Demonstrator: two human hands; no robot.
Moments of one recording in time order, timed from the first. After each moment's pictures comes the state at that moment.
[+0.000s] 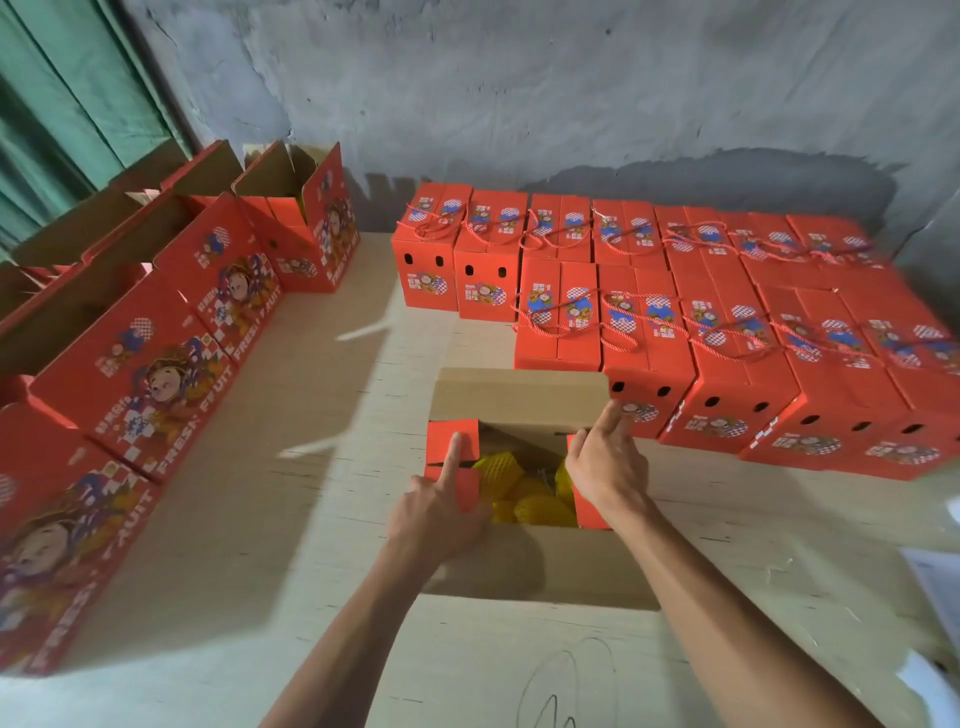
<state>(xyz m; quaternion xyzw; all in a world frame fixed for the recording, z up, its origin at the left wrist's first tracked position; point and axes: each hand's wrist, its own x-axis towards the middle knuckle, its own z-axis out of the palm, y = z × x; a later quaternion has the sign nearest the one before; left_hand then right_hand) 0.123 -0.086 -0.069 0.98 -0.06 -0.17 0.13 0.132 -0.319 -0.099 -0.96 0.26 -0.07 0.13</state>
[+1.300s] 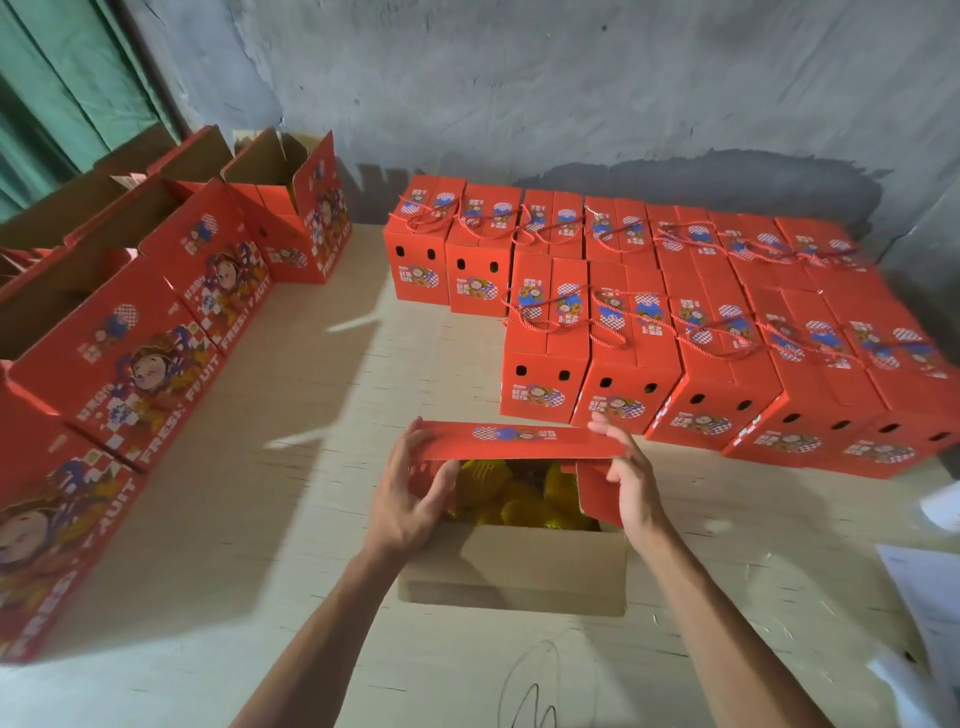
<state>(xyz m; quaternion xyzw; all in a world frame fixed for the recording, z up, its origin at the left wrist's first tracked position) 0.125 -0.064 -0.107 0.80 -0.15 0.05 0.58 0.078 -0.359 -0.103 -0.70 0.15 -0.10 0.69</state>
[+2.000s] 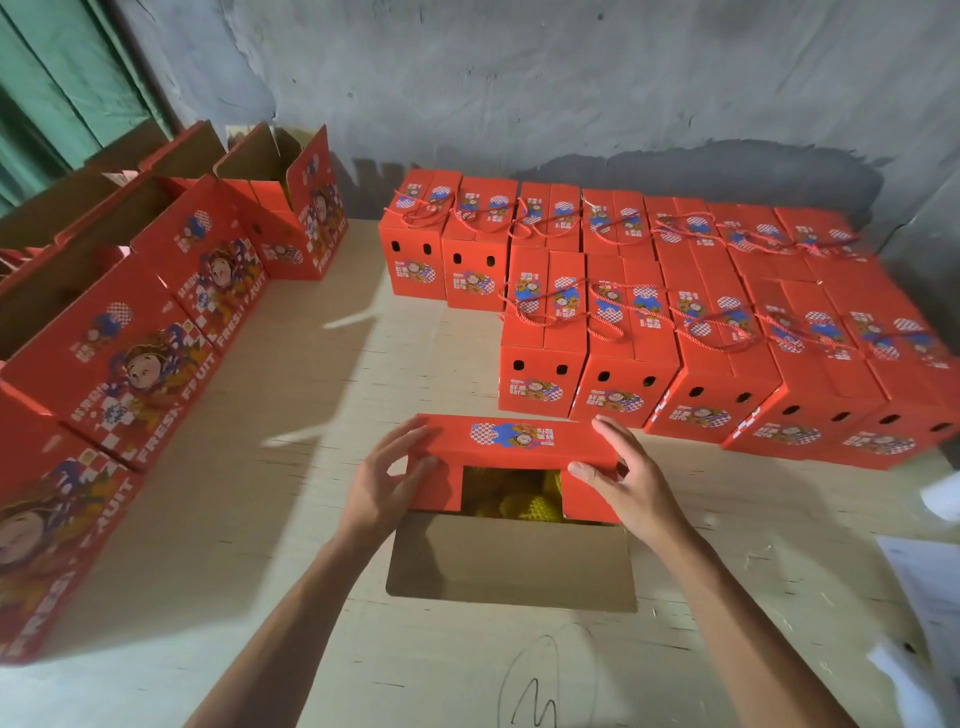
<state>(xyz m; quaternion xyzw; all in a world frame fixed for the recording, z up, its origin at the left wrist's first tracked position) 0.152 -0.039 -0.117 0.80 -0.16 0.00 0.58 0.069 -0.383 -0.115 -0.85 0.08 -0.05 0.52</state>
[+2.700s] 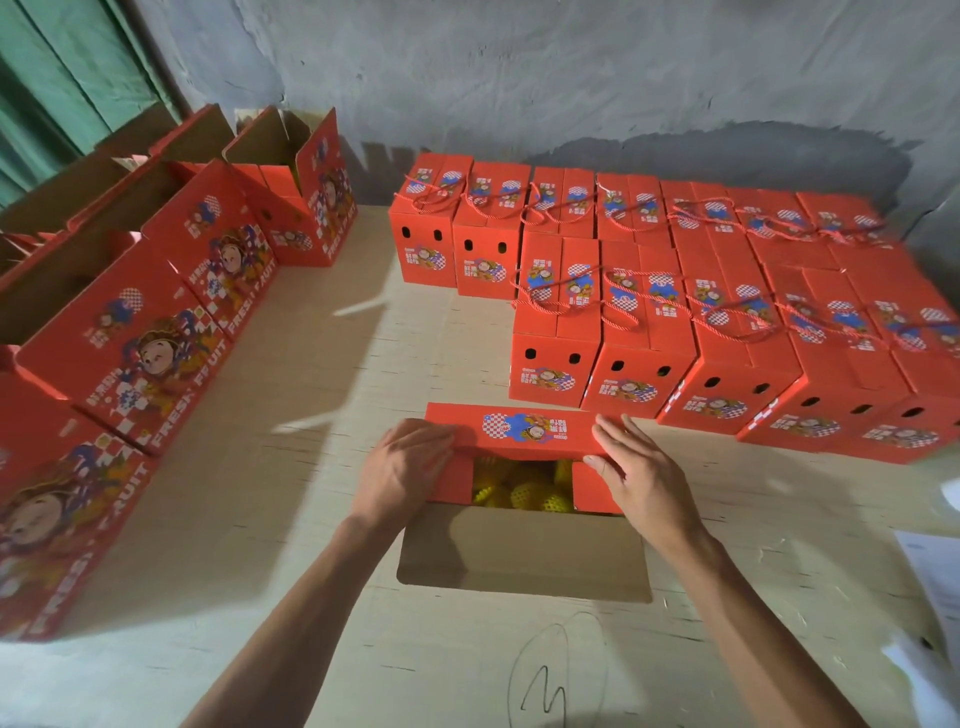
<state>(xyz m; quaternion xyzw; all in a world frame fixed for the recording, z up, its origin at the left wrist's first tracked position) 0.151 -0.047 -0.102 0.89 -0.29 0.21 0.30 0.059 -0.362 -0.097 -0.96 0.00 -0.15 0.24</state>
